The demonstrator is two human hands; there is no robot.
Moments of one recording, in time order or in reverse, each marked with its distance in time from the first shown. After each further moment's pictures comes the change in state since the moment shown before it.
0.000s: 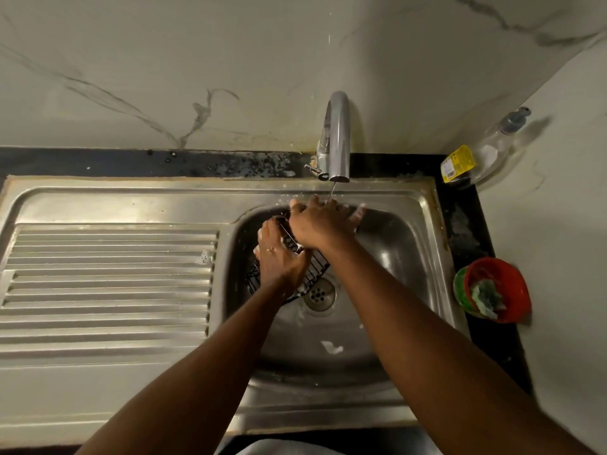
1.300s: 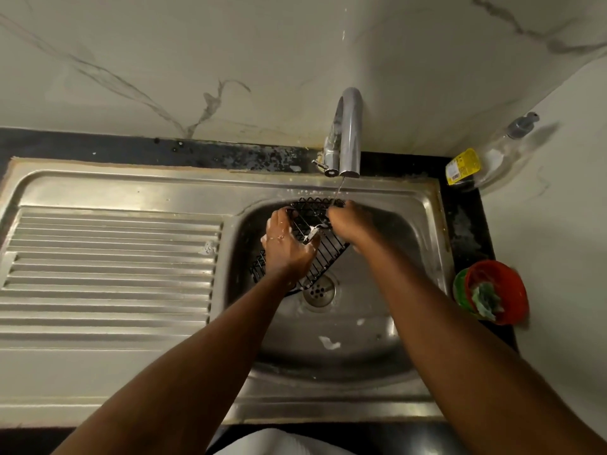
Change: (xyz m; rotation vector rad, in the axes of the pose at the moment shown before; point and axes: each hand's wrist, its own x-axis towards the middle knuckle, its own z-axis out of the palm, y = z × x) left_hand 0.007 0.004 0.003 0.072 -0.032 0.032; right_hand 0.006 0.045 -0.010 0.374 -0.003 0.117
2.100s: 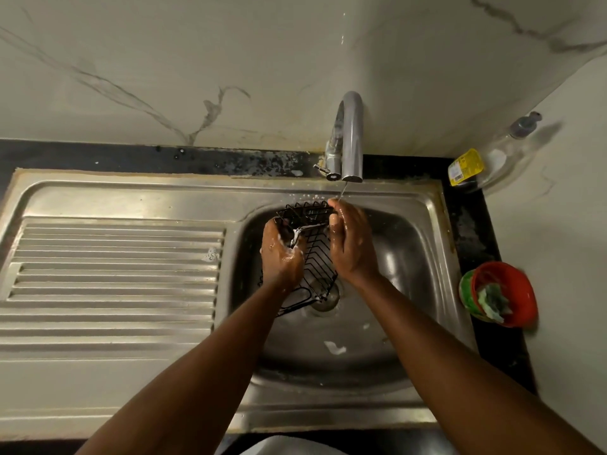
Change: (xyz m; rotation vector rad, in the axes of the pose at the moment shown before) left_hand -0.008 -0.008 -0.007 -0.322 0.073 -0.087; right_hand 0.009 0.053 0.051 0.156 0.535 -0.780
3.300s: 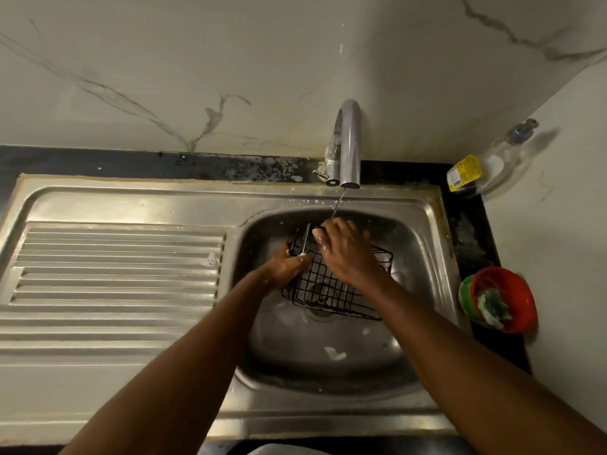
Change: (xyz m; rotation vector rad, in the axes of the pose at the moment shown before) left_hand 0.025 -0.006 -0.018 0.064 -0.549 -0.269; right_hand 0.009 0.006 -0.002 -0.419 -0.446 0.012
